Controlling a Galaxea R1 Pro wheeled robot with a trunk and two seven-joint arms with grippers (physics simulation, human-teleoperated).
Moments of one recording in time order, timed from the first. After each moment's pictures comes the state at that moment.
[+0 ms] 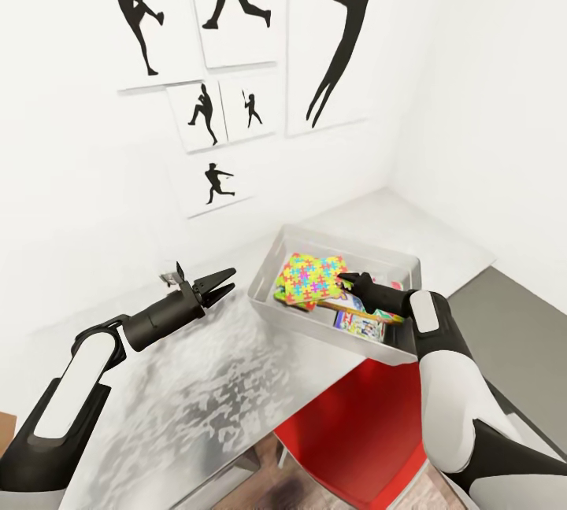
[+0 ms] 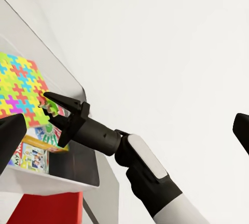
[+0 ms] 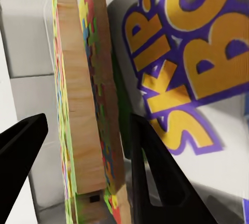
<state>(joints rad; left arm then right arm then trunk) -0.47 0.20 -0.08 -1.61 1.31 0.82 -0.32 -0.95 0.08 -0.60 -0.76 -0.42 0.97 0.25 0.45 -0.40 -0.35</state>
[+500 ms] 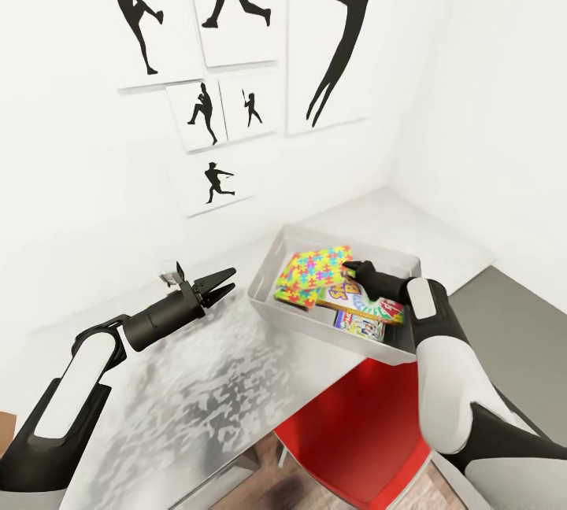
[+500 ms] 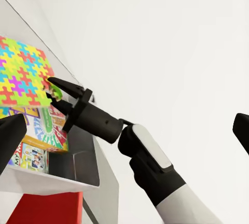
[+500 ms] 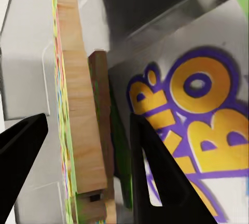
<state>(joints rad) -0.47 0.20 -0.08 -1.61 1.31 0.82 -0.32 -1.01 0.09 -0.60 -0.74 -0.41 0.85 0.15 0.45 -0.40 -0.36</state>
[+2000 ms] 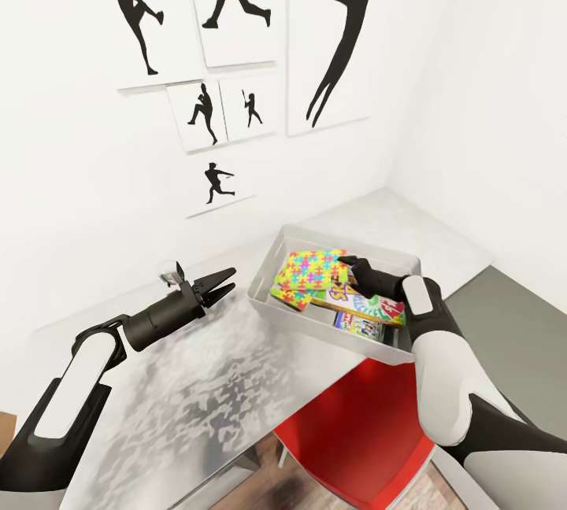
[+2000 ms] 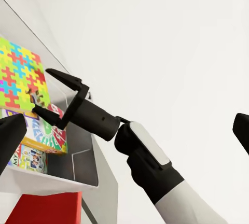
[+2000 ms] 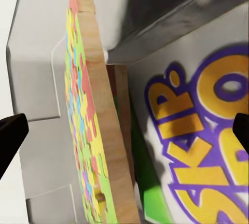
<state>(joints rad) -0.47 0.20 -0.08 -1.61 1.31 0.82 -0.32 -1.03 0.09 -0.59 -0.68 -0.46 0.82 0.14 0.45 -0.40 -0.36</state>
